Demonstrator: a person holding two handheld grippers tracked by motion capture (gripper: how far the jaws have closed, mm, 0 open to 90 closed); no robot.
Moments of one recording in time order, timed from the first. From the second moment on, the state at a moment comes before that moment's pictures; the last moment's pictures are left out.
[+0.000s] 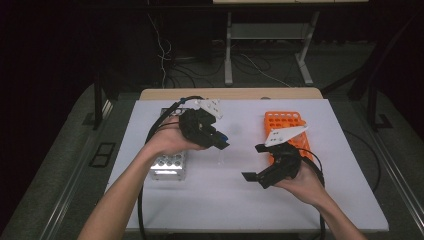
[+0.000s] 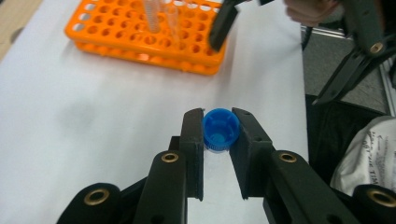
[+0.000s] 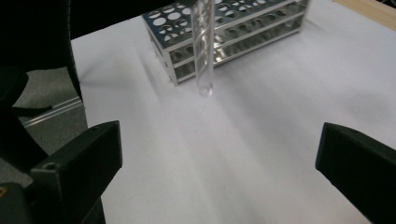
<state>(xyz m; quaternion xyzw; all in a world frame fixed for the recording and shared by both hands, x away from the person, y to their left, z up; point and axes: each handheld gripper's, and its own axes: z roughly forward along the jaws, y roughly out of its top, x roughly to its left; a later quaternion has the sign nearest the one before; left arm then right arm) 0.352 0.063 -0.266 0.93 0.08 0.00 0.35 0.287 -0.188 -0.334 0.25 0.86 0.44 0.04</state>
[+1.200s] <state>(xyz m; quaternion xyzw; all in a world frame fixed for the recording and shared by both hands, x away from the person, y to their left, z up) 0.422 0.145 -0.243 0.91 0.21 0.06 0.35 0.238 -0.274 -0.377 0.36 0.82 0.45 0.05</state>
